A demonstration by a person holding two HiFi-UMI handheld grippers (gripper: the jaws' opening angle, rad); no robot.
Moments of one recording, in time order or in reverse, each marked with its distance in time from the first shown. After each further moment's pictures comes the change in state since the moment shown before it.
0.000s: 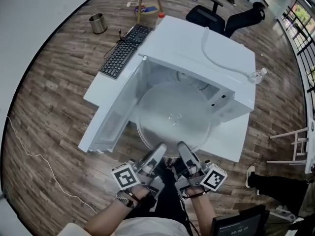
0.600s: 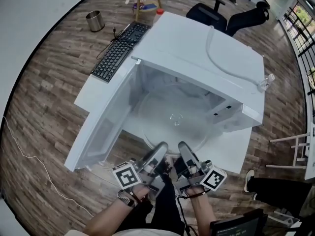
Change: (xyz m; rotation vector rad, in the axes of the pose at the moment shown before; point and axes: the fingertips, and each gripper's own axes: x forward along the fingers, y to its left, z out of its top) left arm 0.034 0.056 0.010 0.060 0.028 0.044; right arm 0.014 -0.059 0.021 0.006 0.003 -0.035
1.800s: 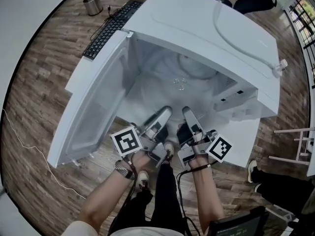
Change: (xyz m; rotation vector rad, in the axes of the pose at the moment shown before) left arm 0.061 0.037 0.036 0.004 0.042 0.008; right arm 0.049 -0.048 0.041 0.032 -0.031 -0.036
